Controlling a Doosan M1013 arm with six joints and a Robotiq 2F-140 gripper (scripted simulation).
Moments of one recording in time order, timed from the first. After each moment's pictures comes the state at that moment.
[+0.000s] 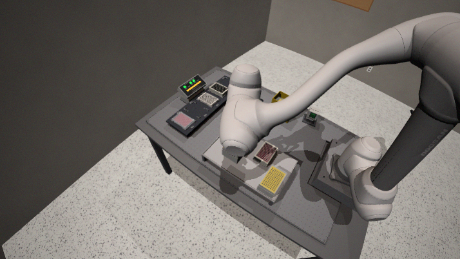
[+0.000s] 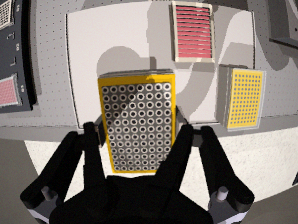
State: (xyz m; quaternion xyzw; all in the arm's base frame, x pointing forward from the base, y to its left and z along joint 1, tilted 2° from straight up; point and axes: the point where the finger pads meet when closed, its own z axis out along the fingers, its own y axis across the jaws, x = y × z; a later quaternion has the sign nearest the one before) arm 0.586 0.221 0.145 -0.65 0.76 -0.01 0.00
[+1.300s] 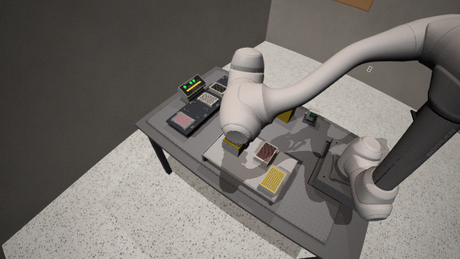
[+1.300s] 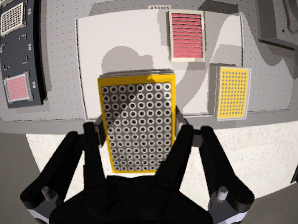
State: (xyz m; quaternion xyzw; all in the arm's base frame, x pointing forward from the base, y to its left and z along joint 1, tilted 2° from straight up) arm 0.585 0.222 0.202 -0.65 0.76 -0.01 0.00
